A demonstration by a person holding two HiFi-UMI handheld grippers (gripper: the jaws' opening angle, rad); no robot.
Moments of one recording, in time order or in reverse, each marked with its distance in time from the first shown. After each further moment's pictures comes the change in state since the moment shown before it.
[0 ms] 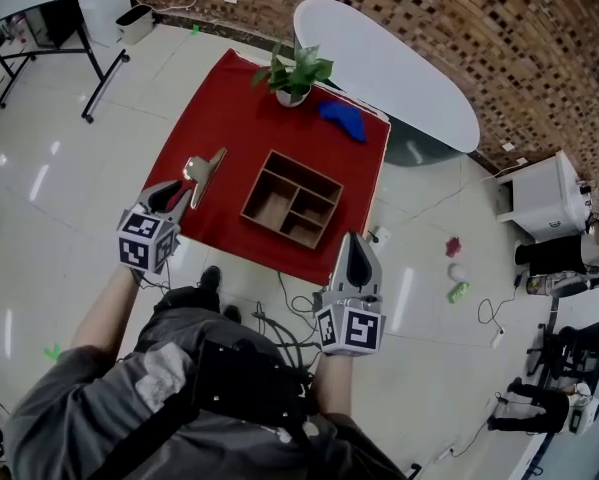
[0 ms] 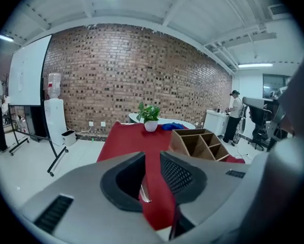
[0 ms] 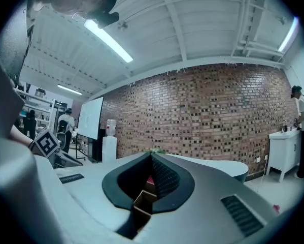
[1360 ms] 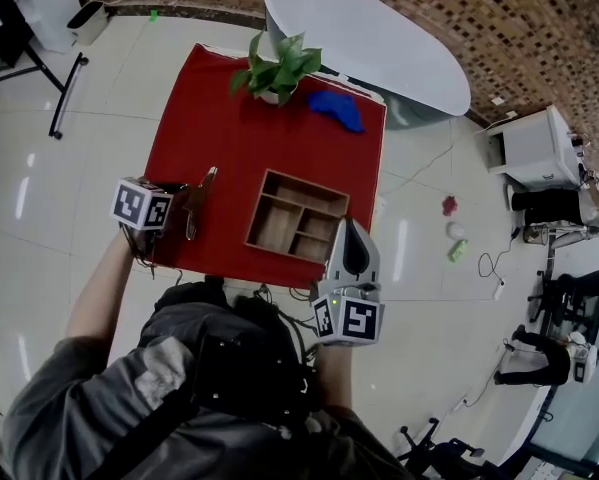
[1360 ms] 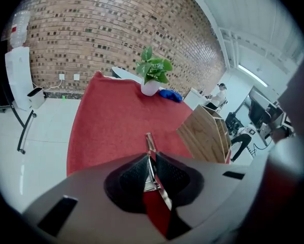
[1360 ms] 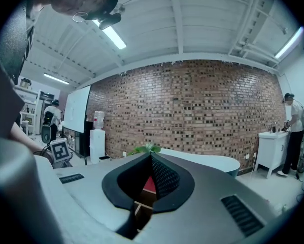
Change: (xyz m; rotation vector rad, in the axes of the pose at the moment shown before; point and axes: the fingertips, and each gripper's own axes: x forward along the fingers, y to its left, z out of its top) left arm 0.169 0.079 -0.035 -0.112 0.481 -0.355; right arm 0.136 0.007 -0.030 -0.007 0.090 -0.132
